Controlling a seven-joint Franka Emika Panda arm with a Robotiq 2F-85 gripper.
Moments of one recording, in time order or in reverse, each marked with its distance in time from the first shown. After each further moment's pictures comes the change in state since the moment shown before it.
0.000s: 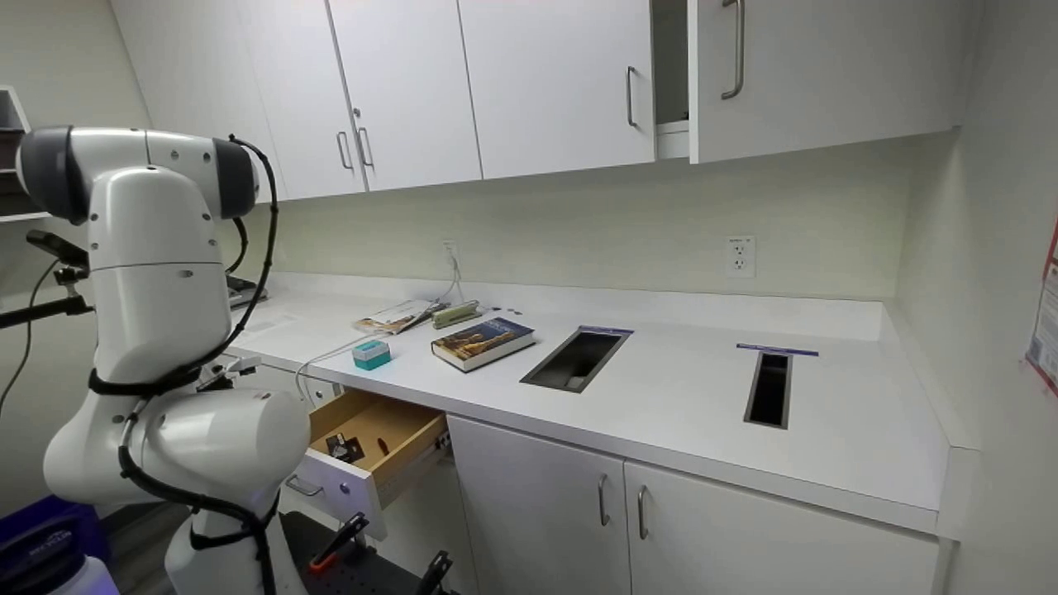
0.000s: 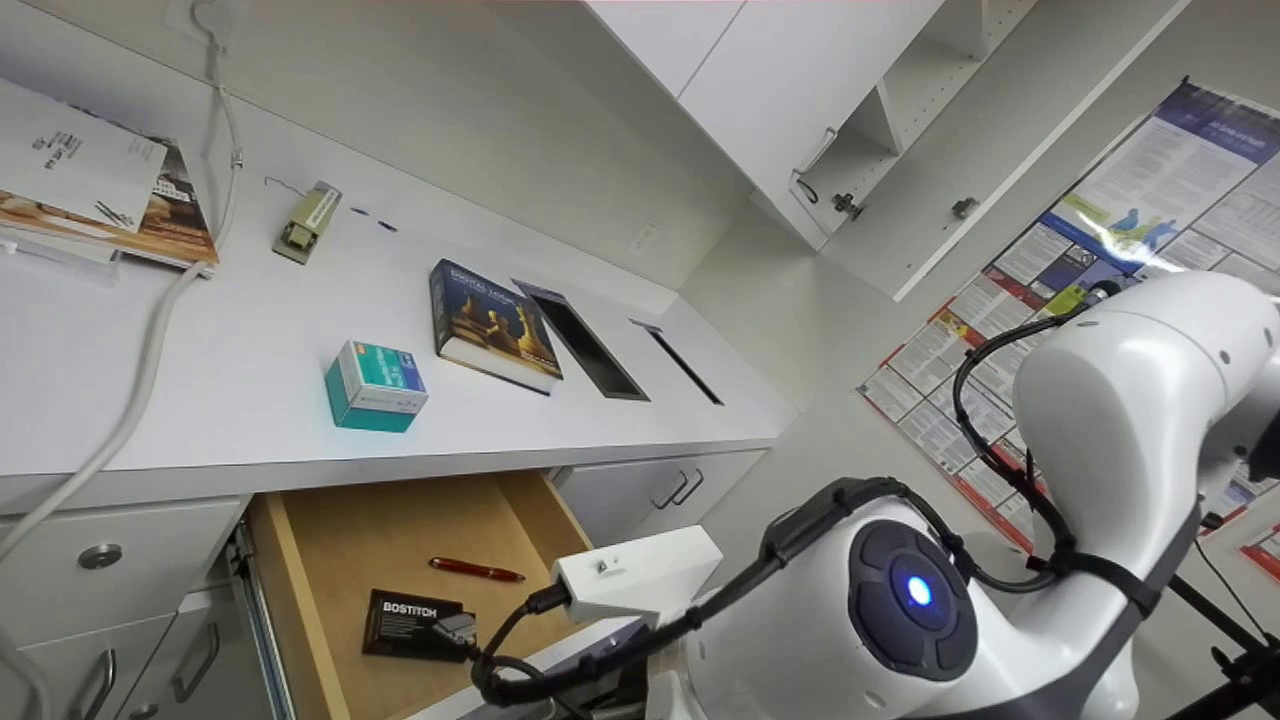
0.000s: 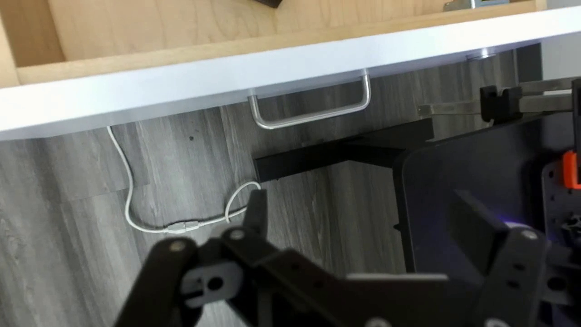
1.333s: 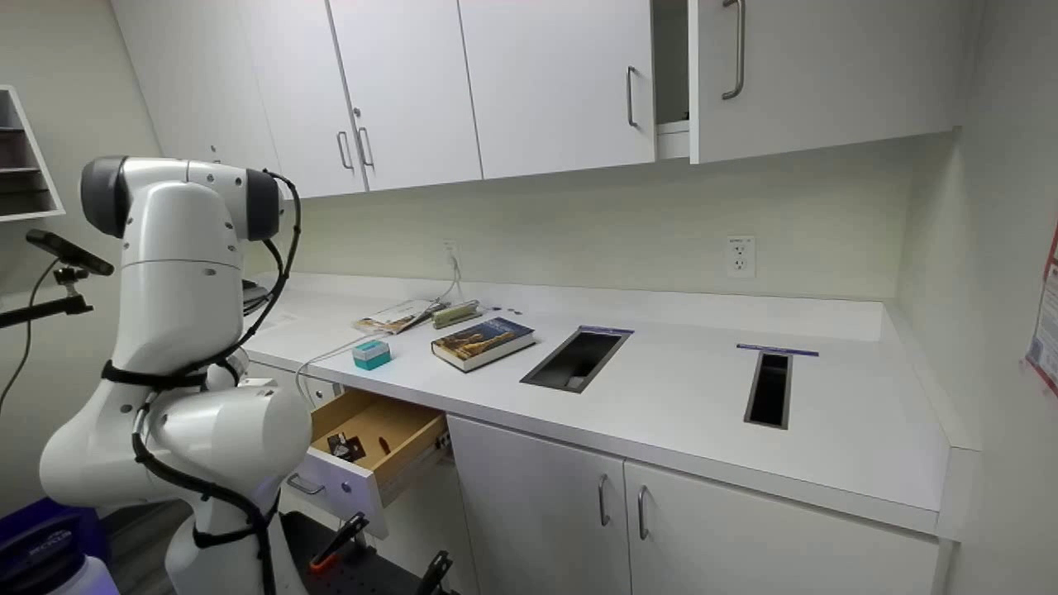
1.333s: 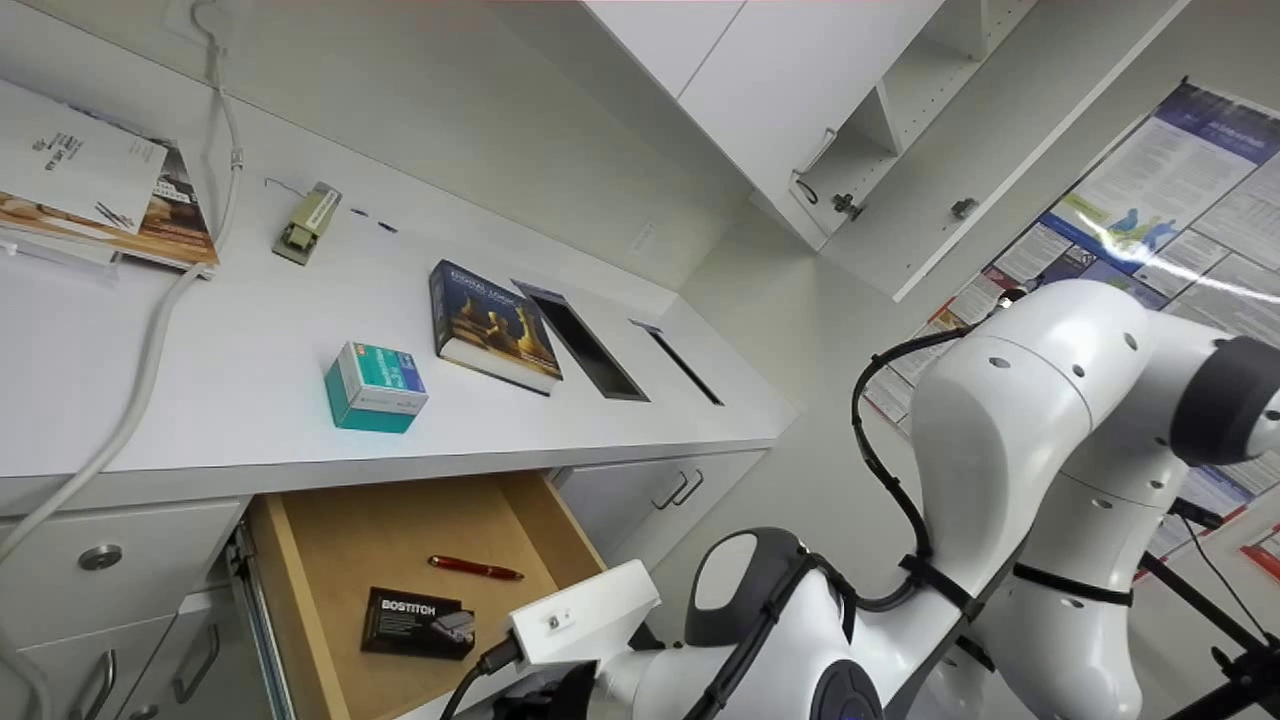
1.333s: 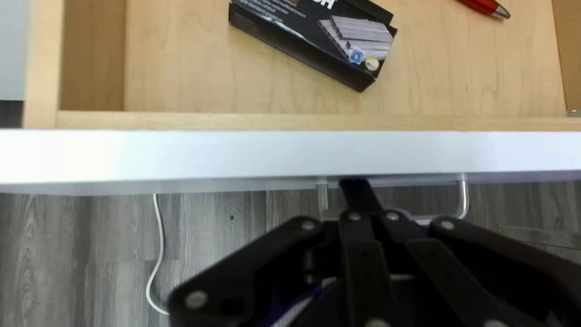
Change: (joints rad) arm 0.058 0.187 -0.130 -0.006 -0.640 0.165 0.340
